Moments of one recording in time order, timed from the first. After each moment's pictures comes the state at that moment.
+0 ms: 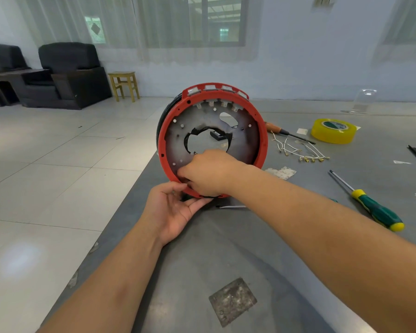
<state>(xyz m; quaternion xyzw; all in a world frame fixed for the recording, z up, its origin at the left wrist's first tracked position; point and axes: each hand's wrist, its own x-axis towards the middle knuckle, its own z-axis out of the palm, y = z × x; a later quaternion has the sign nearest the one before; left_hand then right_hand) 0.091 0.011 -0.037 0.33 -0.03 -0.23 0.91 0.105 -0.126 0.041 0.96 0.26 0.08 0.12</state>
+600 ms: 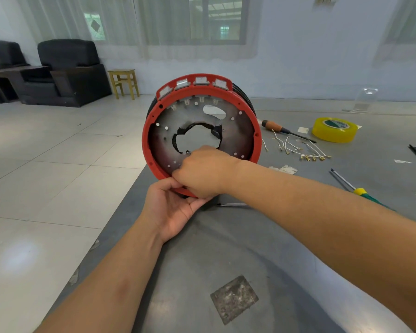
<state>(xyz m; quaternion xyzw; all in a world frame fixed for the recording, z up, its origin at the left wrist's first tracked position) 0.095 0.012 -0.039 0.32 -0.03 -0.23 0.92 0.102 -0.112 0.046 0.90 0.33 0.11 0.26</state>
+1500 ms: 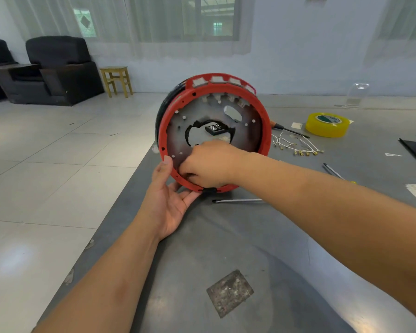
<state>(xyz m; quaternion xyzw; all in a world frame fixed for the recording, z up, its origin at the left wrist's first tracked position) 0.090 0.008 -0.035 0.42 -0.06 -0.17 0.89 0.100 -0.139 0.052 0.93 0.31 0.10 0.15</state>
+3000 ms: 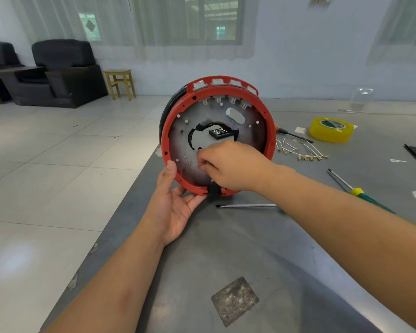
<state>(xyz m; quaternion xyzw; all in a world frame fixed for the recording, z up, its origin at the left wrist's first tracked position) 0.086 0.008 -0.032 0.40 -0.06 -0.17 0.90 0.081 -0.164 0.053 0.96 0.23 0.15 -0.02</state>
